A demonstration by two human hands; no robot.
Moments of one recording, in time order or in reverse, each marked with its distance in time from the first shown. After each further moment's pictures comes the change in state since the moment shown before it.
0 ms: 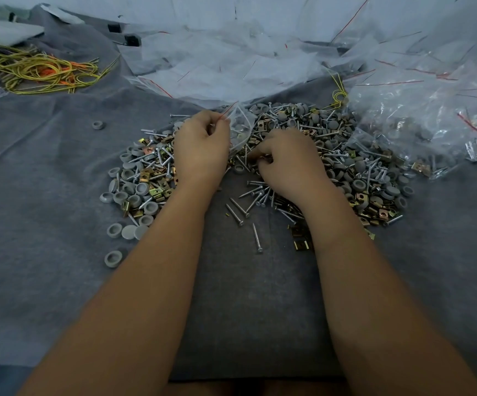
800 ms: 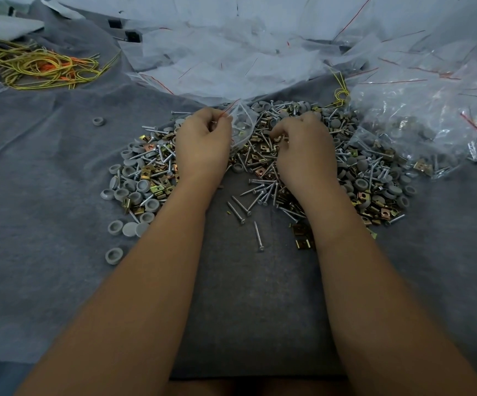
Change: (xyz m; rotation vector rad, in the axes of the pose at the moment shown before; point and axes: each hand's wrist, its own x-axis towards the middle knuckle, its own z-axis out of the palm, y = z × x) left_hand -0.001 0.001 -0.001 -0.018 -0.017 -0.003; right_hand -0.002 0.002 -0.003 0.104 0.261 0.221
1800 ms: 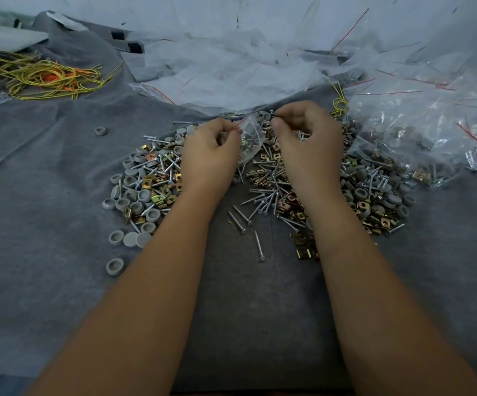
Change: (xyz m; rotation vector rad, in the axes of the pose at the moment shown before) left_hand -0.004 0.000 0.001 0.024 -0.084 0.039; right_hand 0.000 -0.015 -0.010 0.642 0.260 0.056
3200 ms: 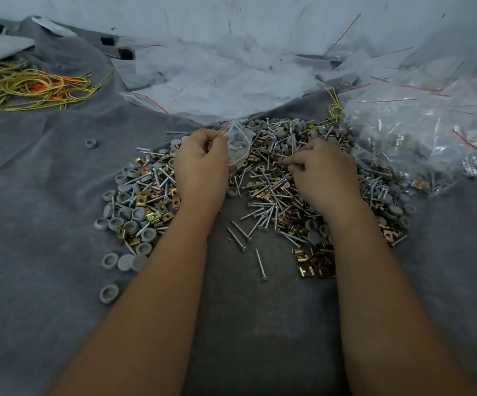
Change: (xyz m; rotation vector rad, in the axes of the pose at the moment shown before) left_hand 0.008 -0.004 0.004 -0.151 0.110 -0.096; right_hand 0.017 0.036 -0.025 -0.859 -0.445 0.015
